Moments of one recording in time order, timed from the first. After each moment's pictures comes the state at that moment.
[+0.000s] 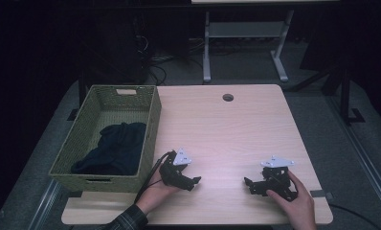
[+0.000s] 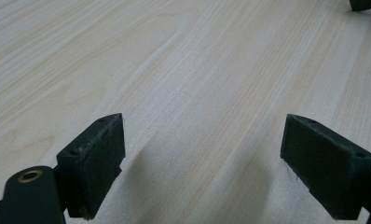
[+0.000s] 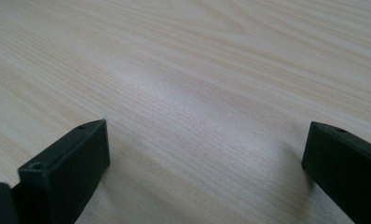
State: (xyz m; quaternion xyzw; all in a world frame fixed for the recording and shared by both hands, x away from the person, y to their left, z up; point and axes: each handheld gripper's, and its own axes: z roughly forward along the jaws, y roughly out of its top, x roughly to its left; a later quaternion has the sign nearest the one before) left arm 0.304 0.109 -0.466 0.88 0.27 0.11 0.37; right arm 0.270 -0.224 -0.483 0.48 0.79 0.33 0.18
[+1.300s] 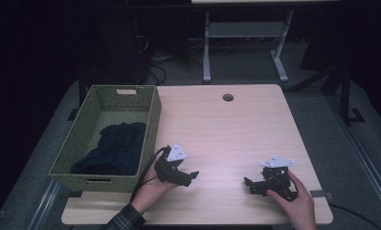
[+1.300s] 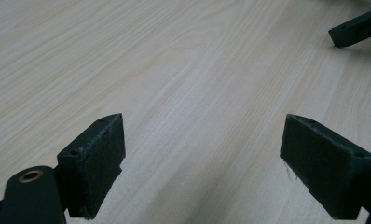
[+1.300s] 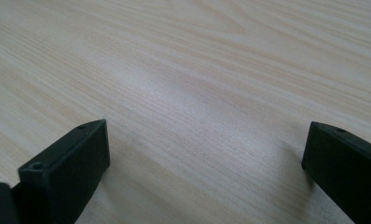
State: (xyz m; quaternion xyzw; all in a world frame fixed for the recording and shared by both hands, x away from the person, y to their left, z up) left arm 0.302 0.118 -0.438 0.87 0.27 0.13 0.39; right arm 0.270 -0.224 -0.483 0.48 0.79 0.33 0.18
